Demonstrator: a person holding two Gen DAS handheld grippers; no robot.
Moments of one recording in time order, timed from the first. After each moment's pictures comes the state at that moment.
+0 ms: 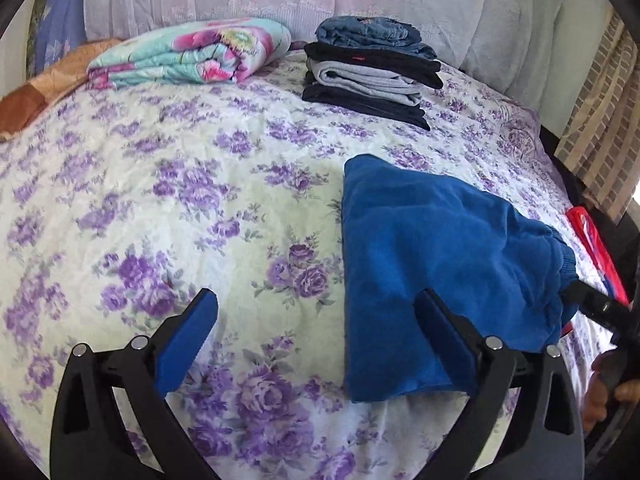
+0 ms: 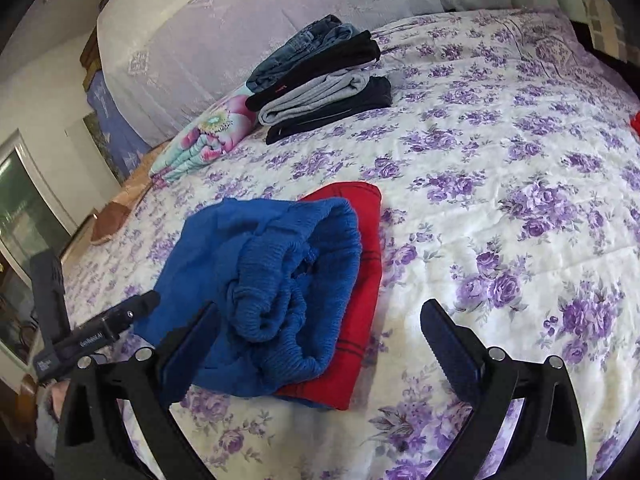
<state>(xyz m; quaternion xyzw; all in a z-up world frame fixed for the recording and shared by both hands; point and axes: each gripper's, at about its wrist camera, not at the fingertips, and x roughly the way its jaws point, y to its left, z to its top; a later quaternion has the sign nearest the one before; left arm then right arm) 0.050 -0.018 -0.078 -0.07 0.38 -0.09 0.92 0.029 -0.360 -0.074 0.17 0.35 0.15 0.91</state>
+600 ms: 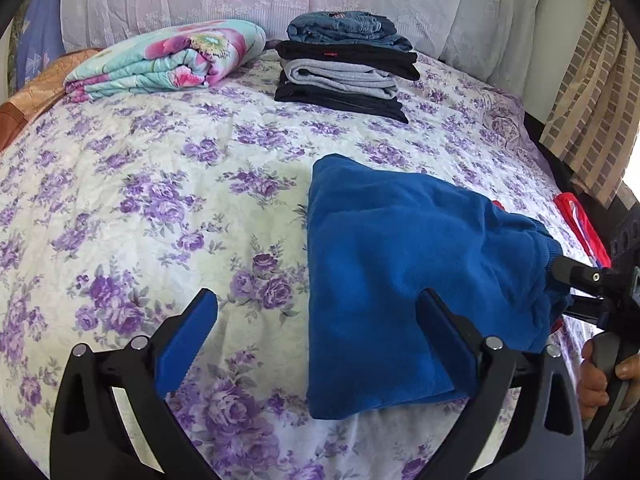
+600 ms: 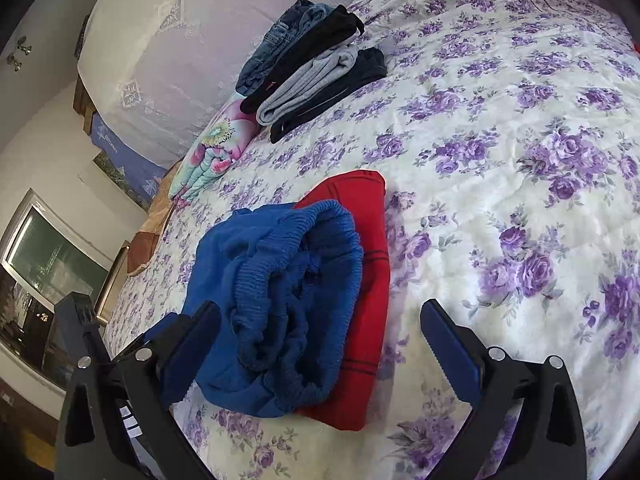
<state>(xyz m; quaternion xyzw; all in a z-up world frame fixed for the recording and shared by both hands) 0.057 -0.034 -0.076 -0.06 0.38 -0.12 0.91 0.051 -0.365 -0.088 0.25 0.38 0.18 0.87</state>
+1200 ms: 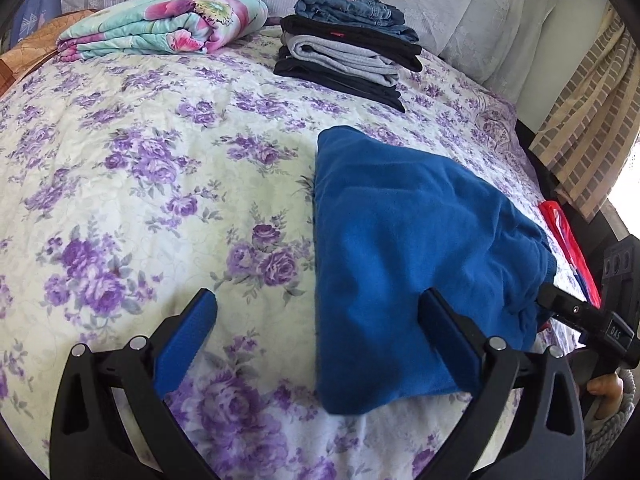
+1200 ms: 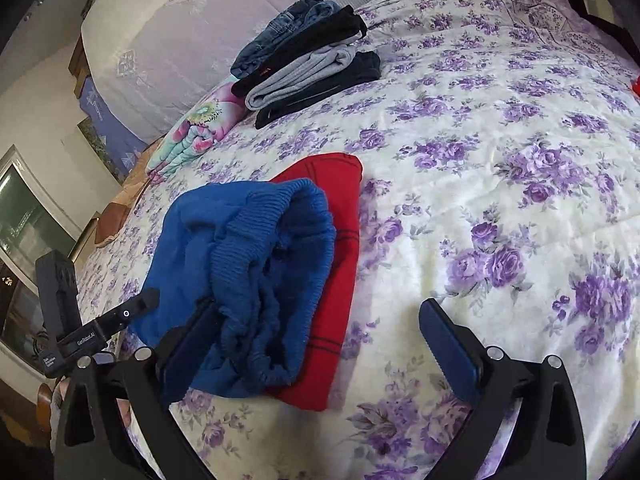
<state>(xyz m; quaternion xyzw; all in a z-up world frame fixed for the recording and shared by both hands) 0.061 -0.018 -0.096 -0.11 0.41 -0.15 0.89 0.032 -0.363 -0.090 0.17 0.38 0.15 0.90</state>
